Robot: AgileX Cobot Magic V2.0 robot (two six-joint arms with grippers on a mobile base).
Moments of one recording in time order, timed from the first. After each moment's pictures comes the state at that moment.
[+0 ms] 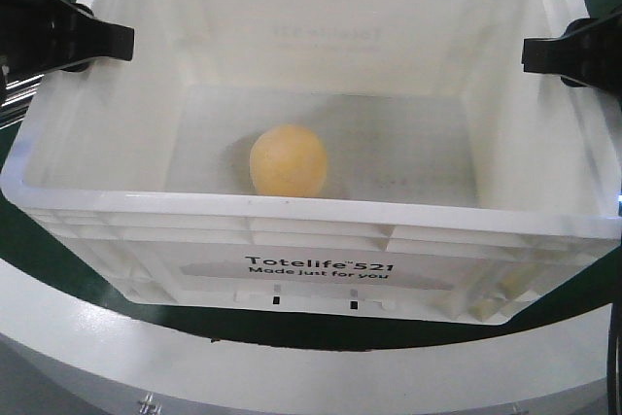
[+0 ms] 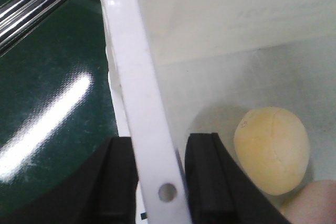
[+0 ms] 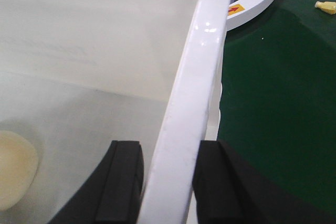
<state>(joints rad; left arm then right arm) -0.38 1.22 -1.25 -0.08 0.81 -0.11 0.19 1.10 -1.05 0.18 0.63 -0.09</state>
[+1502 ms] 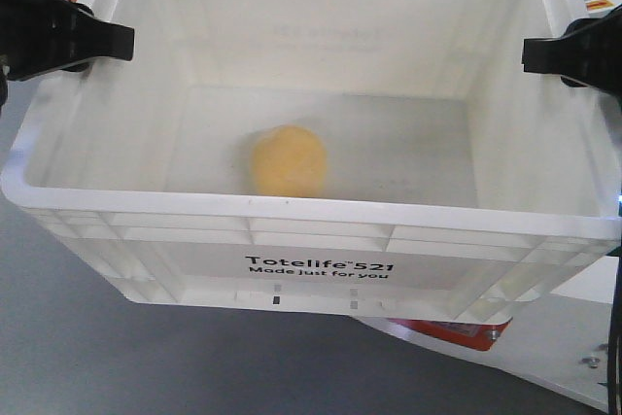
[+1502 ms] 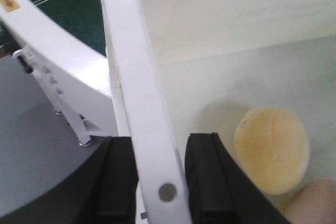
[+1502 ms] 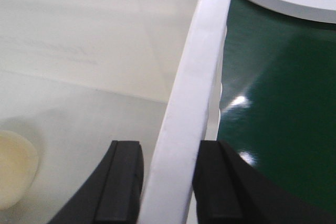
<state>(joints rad) -0.38 1.22 -1.25 -0.08 0.81 -0.11 0.19 1.10 -1.05 0.18 0.64 -0.09</state>
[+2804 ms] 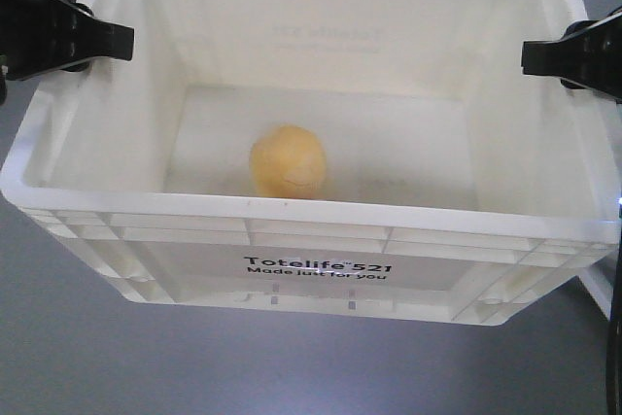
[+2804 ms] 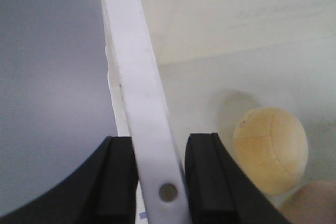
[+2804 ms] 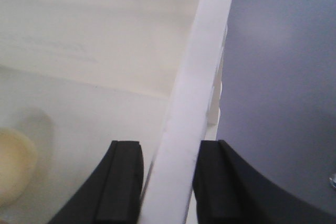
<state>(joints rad) -0.38 1.22 -1.25 -0.08 0.81 -0.11 0.19 1.10 -1.05 0.18 0.64 -0.09</state>
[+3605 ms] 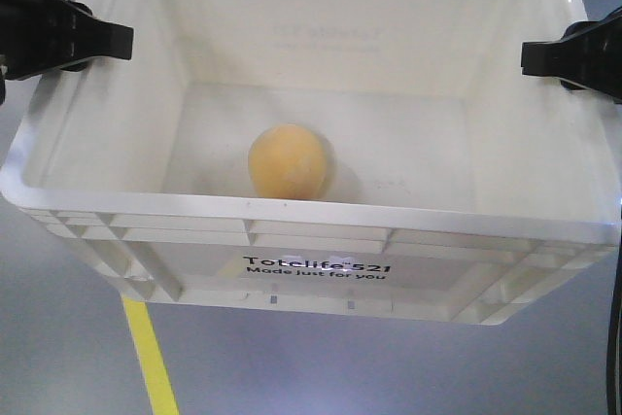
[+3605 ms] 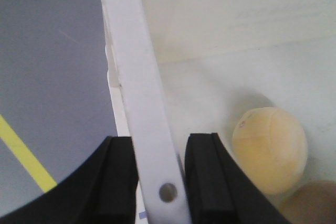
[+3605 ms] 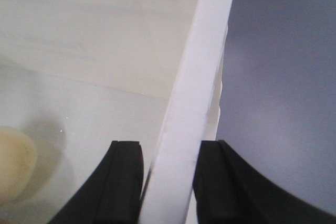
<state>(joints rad) -0.38 1.22 -1.25 -0.08 0.81 -0.11 0.19 1.10 -1.05 0.18 0.64 -0.09</state>
